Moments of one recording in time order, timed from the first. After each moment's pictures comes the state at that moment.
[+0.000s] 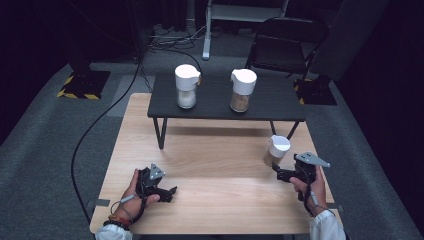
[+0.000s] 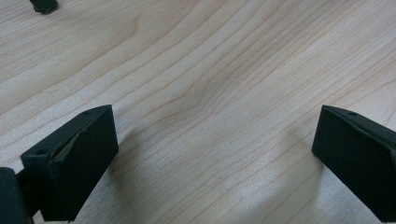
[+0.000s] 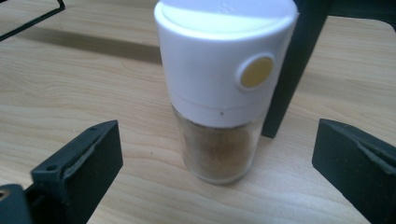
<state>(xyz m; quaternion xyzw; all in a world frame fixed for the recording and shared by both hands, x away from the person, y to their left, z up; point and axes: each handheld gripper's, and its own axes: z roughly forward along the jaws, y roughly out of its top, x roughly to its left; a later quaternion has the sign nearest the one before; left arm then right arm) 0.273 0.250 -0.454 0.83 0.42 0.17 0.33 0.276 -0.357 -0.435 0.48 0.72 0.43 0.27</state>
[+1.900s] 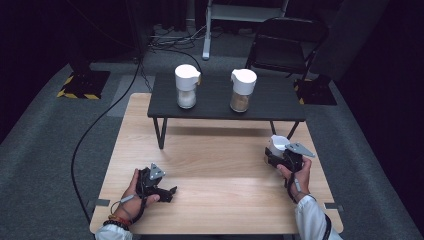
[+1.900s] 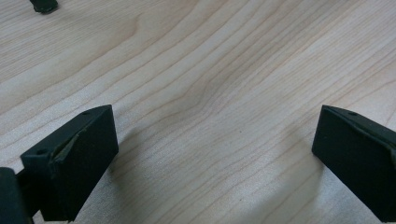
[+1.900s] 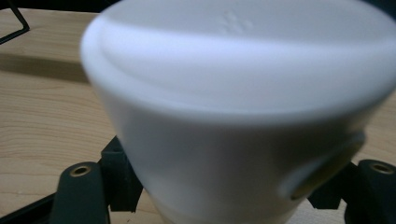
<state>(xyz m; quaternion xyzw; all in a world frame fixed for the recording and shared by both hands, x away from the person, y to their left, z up) 0.273 0.250 -0.454 0.83 0.42 0.17 0.33 0.311 -0.325 -0.462 0.50 0.68 0.44 0.30</state>
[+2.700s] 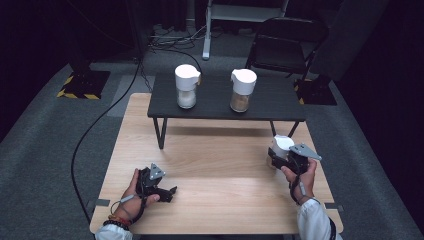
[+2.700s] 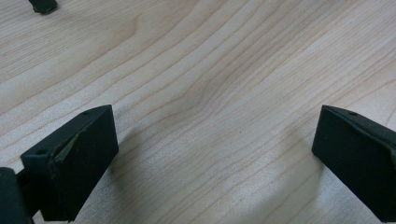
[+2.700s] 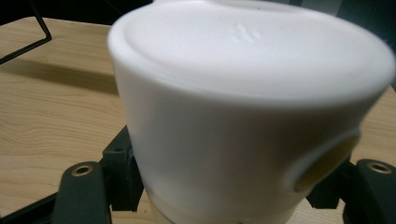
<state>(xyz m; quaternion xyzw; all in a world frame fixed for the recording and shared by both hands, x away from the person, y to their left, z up) 0.273 0.250 -0.454 0.83 0.42 0.17 0.33 0.289 -0.330 -0.440 0.48 0.69 0.45 0.32</state>
